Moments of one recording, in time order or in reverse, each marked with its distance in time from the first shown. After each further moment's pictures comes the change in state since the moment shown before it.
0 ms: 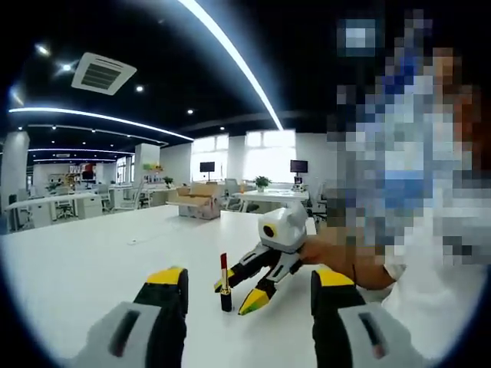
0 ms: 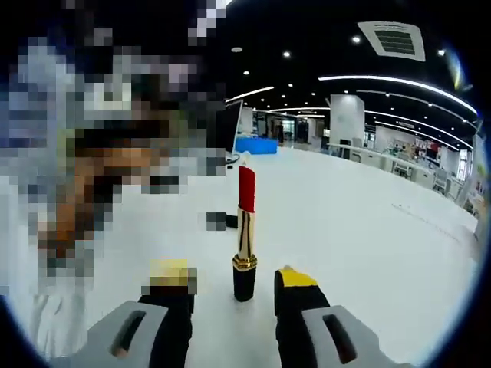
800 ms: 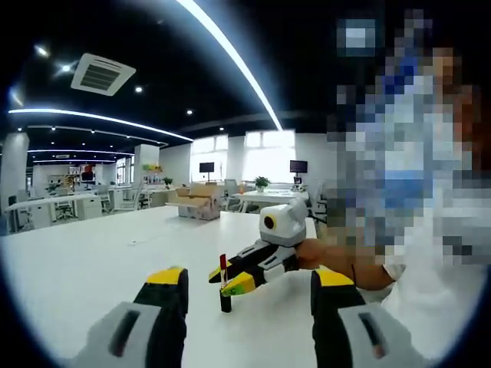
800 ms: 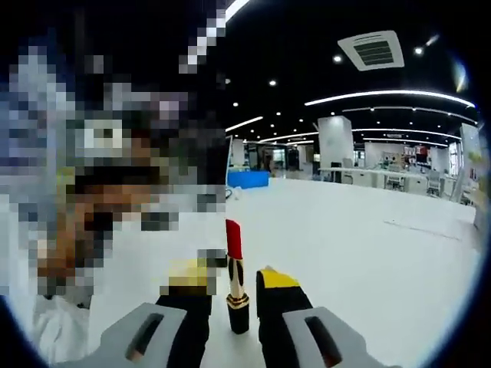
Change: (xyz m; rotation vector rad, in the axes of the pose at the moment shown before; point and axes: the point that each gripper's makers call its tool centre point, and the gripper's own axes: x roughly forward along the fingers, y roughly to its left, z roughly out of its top) left arm 0.001 -0.001 0.001 0.004 -0.002 -0.002; right arm -0.008 -0.003 0.041 0.029 -0.208 -0.030
